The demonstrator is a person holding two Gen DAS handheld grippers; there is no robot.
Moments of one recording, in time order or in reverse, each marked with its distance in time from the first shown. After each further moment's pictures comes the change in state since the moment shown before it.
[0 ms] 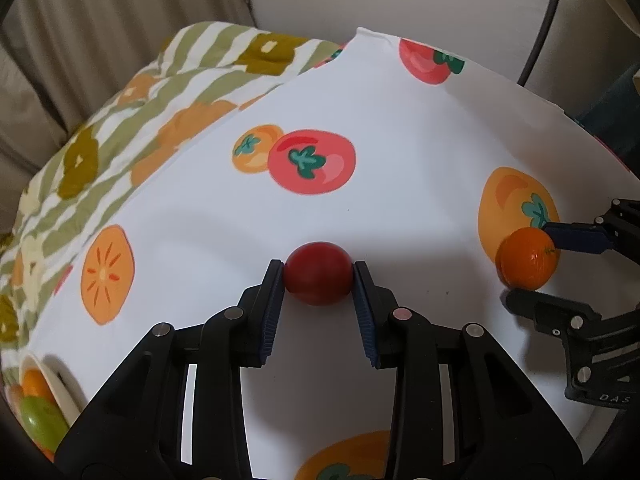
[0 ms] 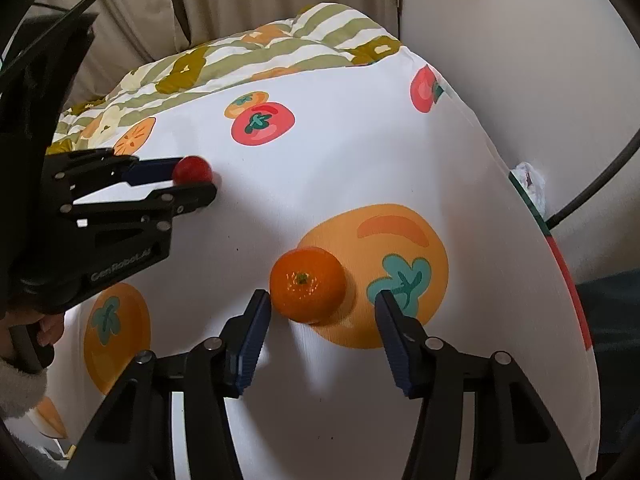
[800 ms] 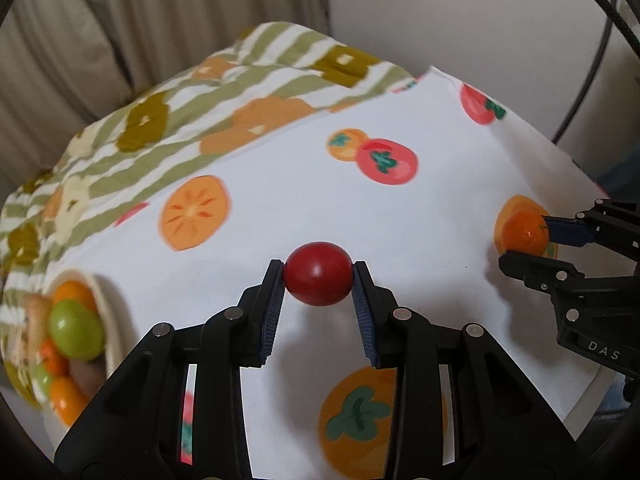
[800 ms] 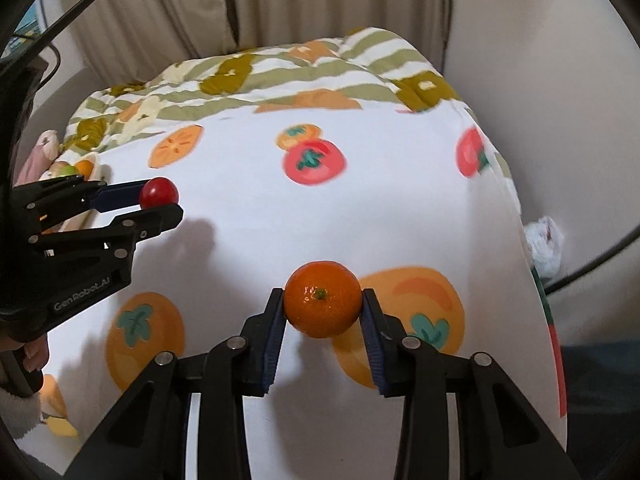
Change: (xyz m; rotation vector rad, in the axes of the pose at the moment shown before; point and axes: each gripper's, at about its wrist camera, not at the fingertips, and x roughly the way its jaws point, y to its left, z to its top) left arm -0.069 0.028 -0.032 -0.230 -0.051 0.154; right arm -0.017 0.029 0.026 -0.169 -0.076 0.089
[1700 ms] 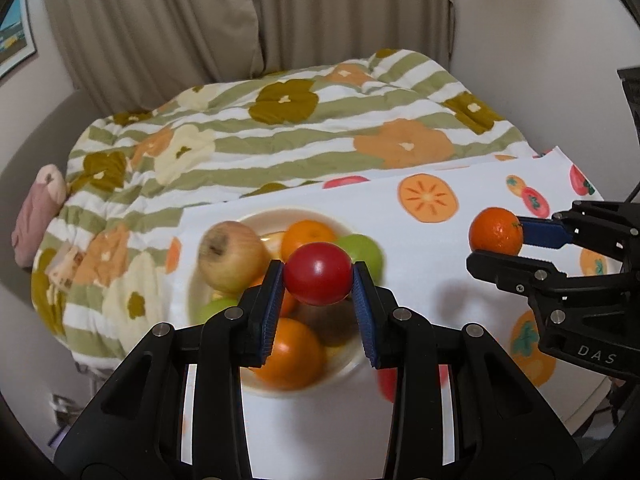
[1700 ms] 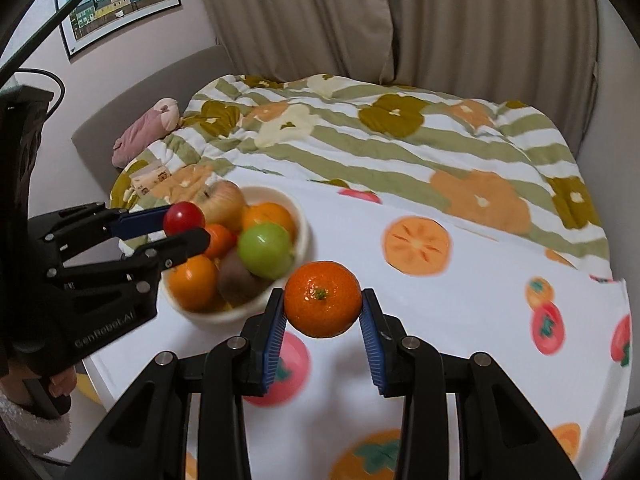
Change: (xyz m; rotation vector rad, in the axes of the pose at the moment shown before) left arm -0.095 0.206 -0.062 -0.268 -0.054 0.190; right arm 0.006 0.217 0.089 -0.277 -0.081 0.291
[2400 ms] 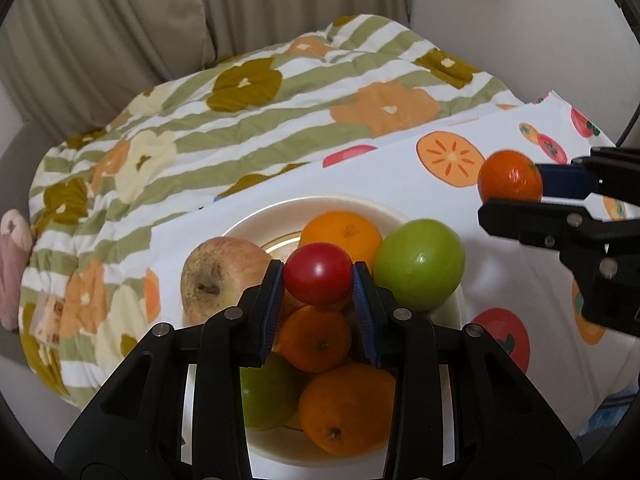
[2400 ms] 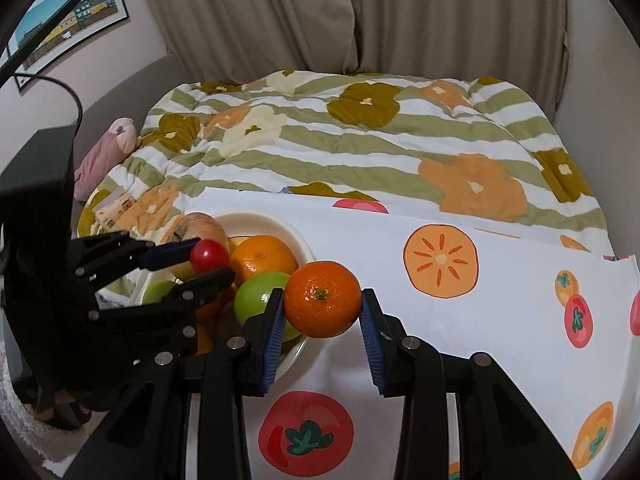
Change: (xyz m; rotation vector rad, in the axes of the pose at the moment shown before) left arm 0.078 0.026 0.004 0.187 0.069 -0.106; right arm 0.046 0.011 0.025 0.154 0.022 -0.111
